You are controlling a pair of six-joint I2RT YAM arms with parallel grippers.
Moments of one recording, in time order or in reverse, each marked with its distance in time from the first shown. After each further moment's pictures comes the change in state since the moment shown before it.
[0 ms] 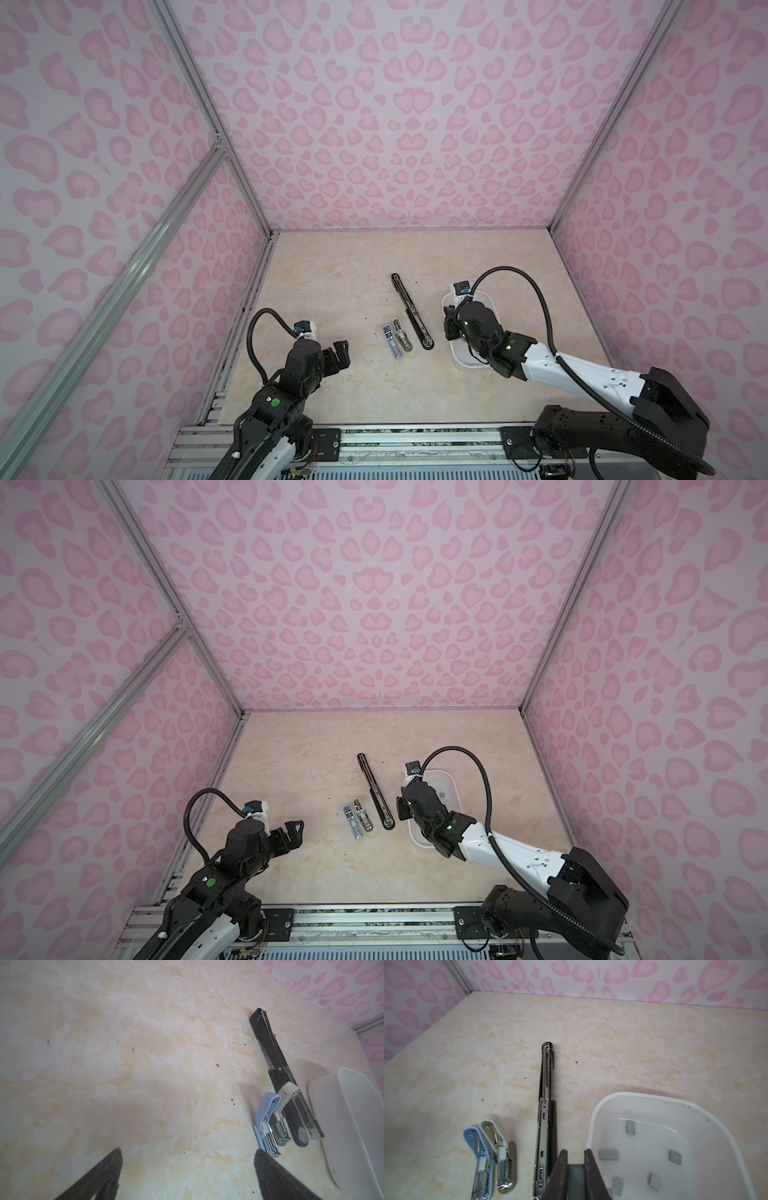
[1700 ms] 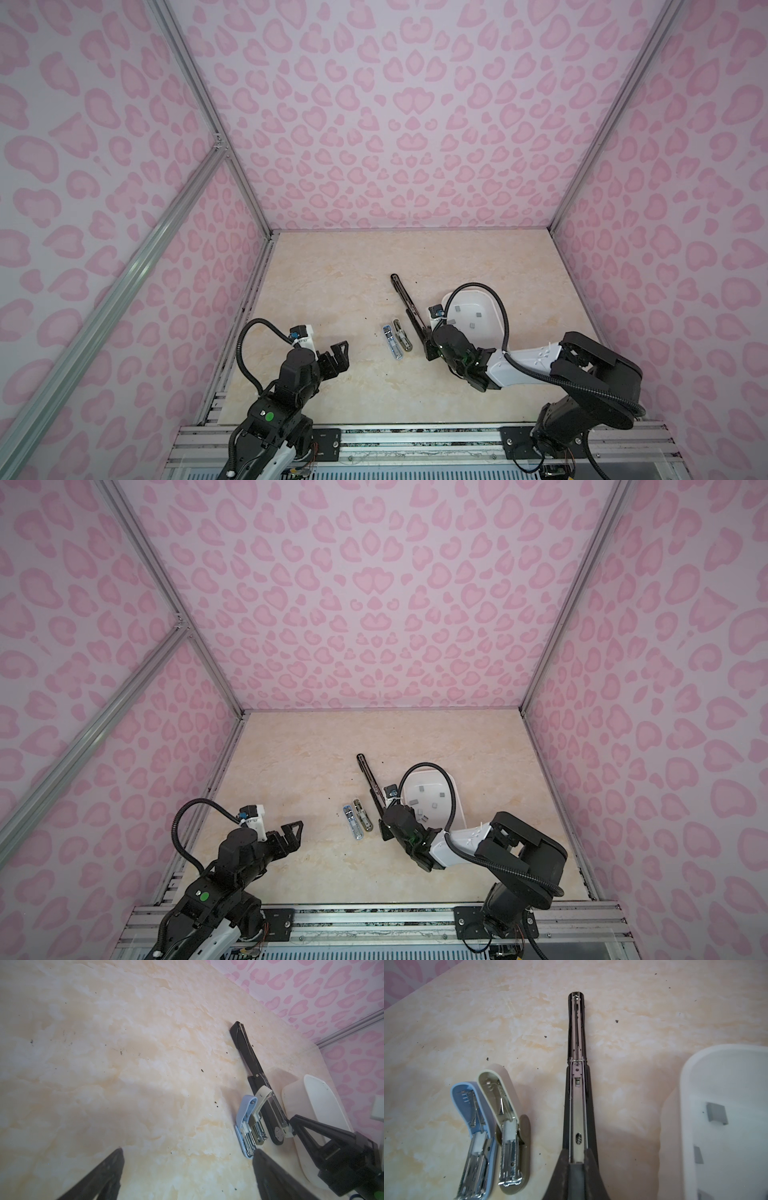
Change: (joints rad) left arm -0.003 -0.126 -0.029 -0.006 -0.002 -0.039; right arm 0.087 0.362 -0.092 0.377 0.010 0.039
